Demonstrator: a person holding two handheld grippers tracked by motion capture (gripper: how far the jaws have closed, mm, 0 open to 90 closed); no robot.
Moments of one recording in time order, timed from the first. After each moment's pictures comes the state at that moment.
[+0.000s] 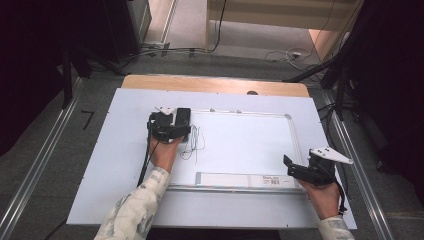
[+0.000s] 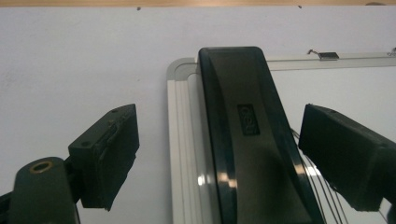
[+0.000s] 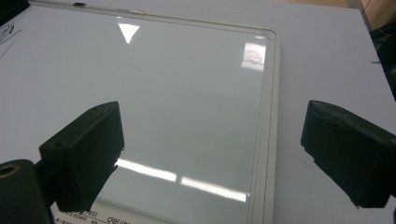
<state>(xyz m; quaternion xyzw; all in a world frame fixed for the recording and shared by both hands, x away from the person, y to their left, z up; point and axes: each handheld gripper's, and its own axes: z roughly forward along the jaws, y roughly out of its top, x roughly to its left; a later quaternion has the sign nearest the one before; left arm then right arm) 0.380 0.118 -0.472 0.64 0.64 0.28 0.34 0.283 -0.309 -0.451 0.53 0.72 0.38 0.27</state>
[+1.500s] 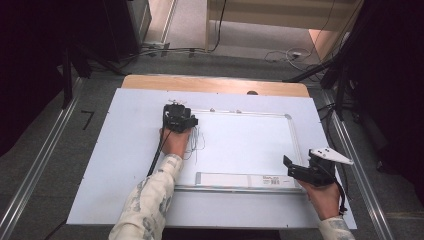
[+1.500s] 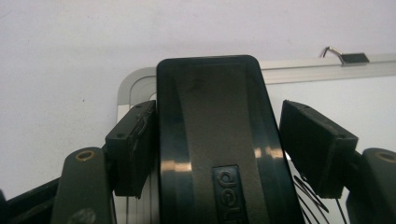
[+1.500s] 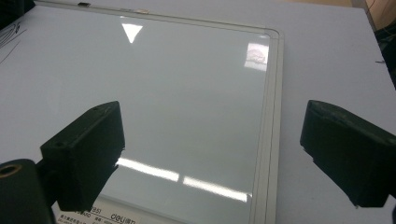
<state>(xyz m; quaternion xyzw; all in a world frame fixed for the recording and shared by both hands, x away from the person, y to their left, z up) 0.429 0.096 -0.493 0.66 0.64 0.26 0.30 0.282 -0.309 -0.451 0.52 0.72 0.38 0.26</state>
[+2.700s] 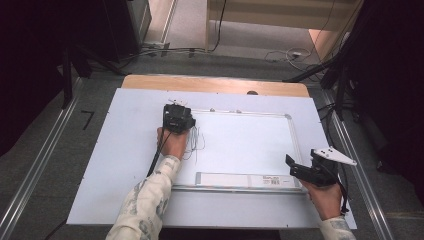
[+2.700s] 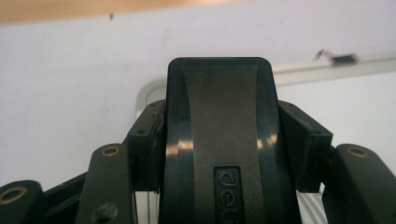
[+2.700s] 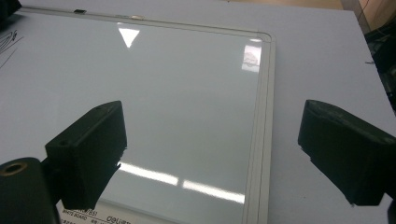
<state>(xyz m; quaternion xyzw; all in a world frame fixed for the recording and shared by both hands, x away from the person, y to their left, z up) 0.417 0.097 -0.478 0.66 0.62 0.29 0.30 0.281 -0.314 -0.449 0.53 0.71 0.38 0.27</state>
